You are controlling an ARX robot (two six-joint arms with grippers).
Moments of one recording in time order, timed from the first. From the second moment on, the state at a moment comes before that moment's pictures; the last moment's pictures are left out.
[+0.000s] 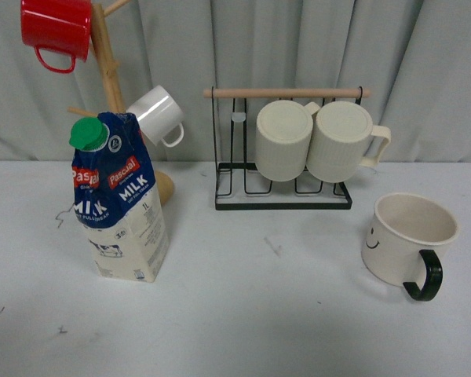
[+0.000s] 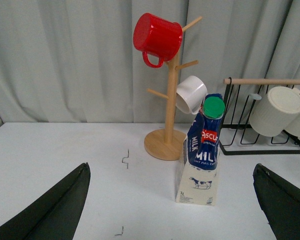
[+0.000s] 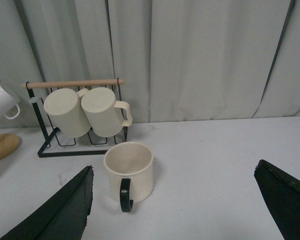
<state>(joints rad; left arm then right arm) 0.00 0.01 0.01 0.00 0.00 -0.01 0.00 0.00 0.01 0.00 0.00 0.01</state>
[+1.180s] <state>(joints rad) 0.00 0.01 0.01 0.00 0.00 -0.01 -0.11 0.71 0.27 0.01 -0.09 0.15</state>
